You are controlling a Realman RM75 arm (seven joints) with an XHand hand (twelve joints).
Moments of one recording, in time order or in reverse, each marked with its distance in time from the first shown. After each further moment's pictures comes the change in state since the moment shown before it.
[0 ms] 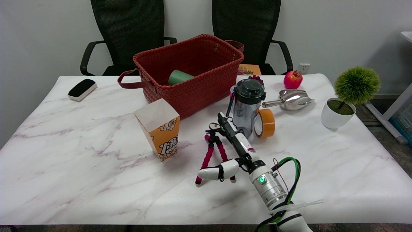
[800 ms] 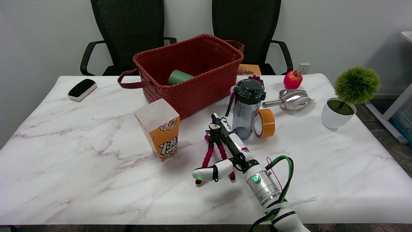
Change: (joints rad) arm 0.027 -0.026 -0.002 -0.011 -0.002 -0.048 -0.006
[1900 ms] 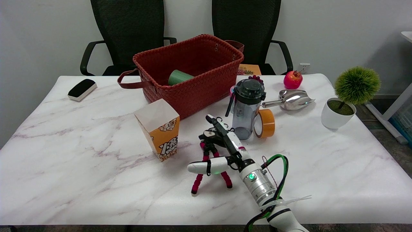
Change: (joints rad) arm 0.024 -0.034 0.016 -0.028 -0.003 -0.043 0.003
